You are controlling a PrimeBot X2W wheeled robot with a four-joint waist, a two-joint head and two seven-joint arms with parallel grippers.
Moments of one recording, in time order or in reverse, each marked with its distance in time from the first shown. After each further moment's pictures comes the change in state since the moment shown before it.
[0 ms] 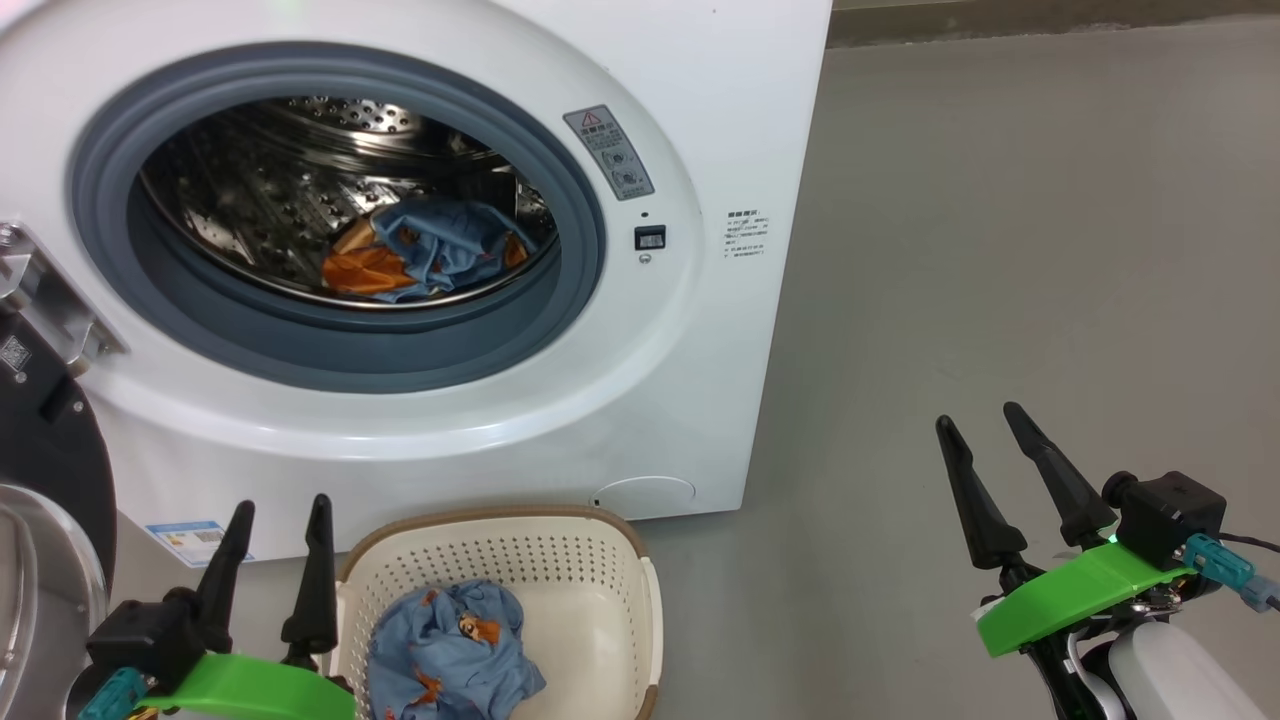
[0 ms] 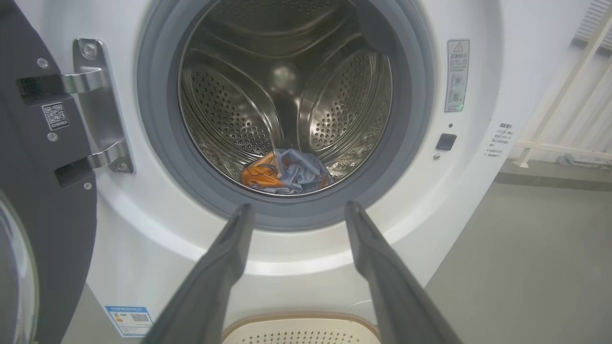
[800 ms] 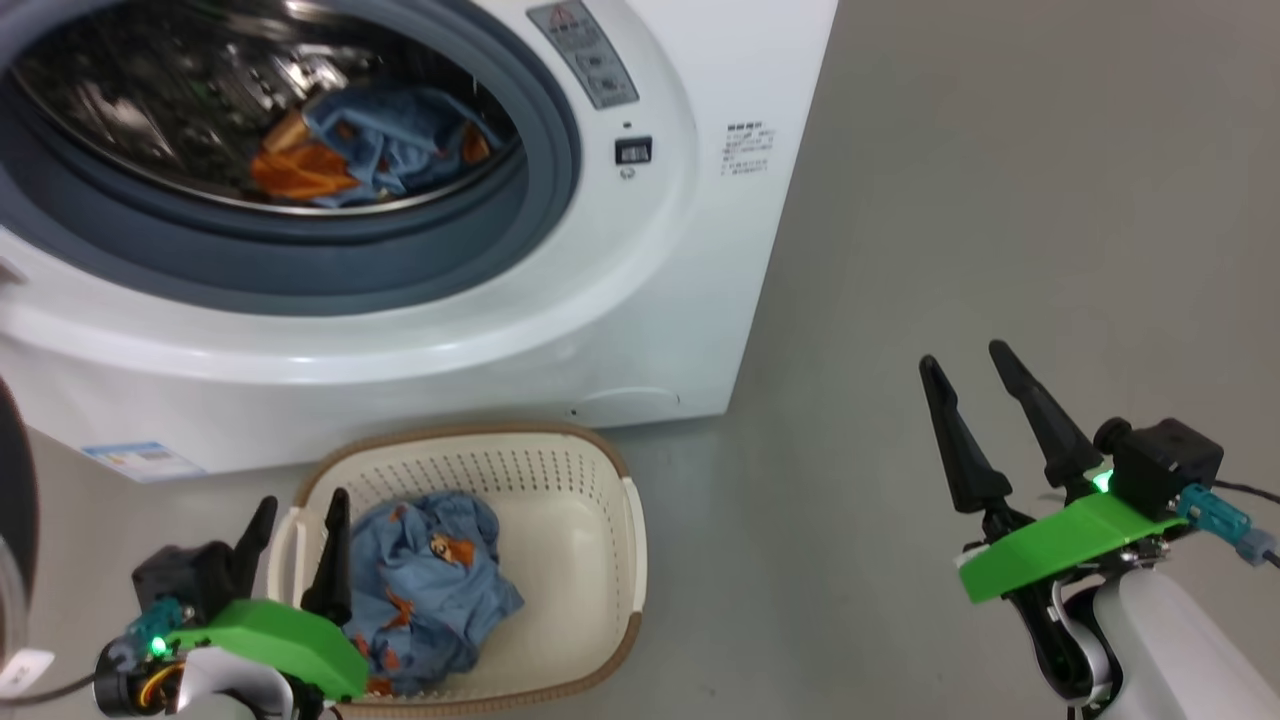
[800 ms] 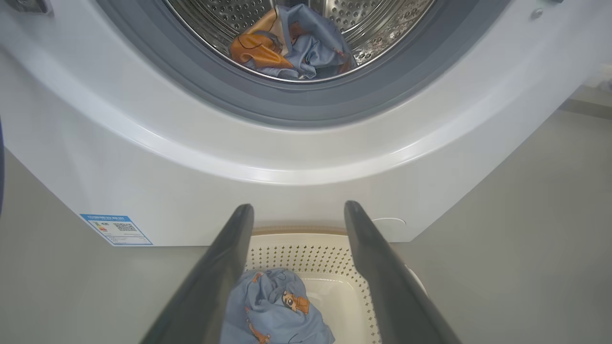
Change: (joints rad) left arm -0.147 -0.018 -0.048 0.249 -0.017 -0.072 0.058; right arm -0.076 0.019 0.006 -0.020 -0.005 0.000 0.000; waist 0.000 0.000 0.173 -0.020
